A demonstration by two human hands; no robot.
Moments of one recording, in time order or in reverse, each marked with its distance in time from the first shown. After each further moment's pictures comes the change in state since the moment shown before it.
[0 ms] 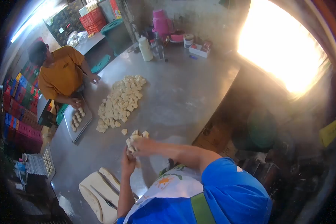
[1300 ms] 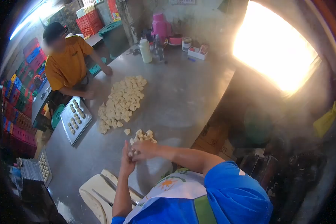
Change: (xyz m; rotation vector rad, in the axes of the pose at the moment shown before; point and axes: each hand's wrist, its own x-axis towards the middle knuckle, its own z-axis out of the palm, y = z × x) left_hand 0.020 0.015 -0.036 0.147 -0.003 0.302; right_hand 0.013 -0.038 0.016 0.065 0.041 0.004
